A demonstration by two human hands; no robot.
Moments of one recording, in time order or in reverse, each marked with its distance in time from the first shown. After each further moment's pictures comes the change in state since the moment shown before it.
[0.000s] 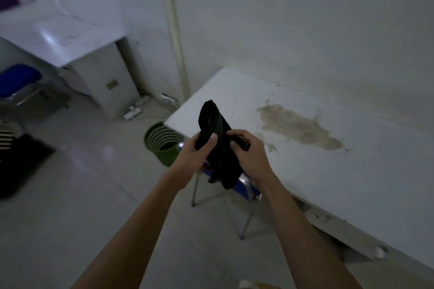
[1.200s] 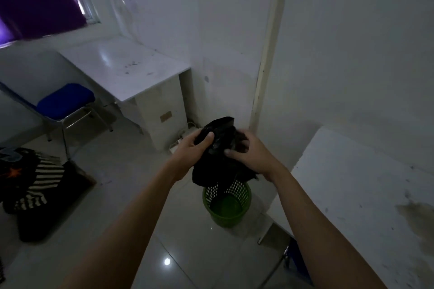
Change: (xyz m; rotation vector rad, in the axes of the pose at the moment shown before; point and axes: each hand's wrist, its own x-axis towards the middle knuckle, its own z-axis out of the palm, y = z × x) left_hand 0.315 0.123 -0.489 0.070 0.103 0.078; right_hand 0.412 -0.047 0.417 -0.221 -0.404 0.129
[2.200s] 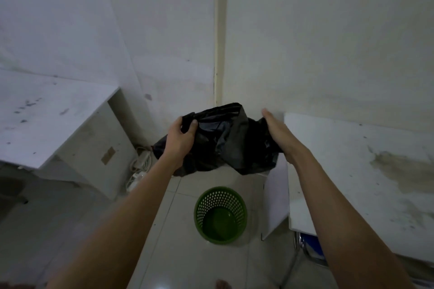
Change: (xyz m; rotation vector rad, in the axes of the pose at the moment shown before) left_hand 0.243 0.026 -0.060 0.126 -0.103 0.133; right_hand 0.115 -0.045 -0.039 0.169 0.652 0.296
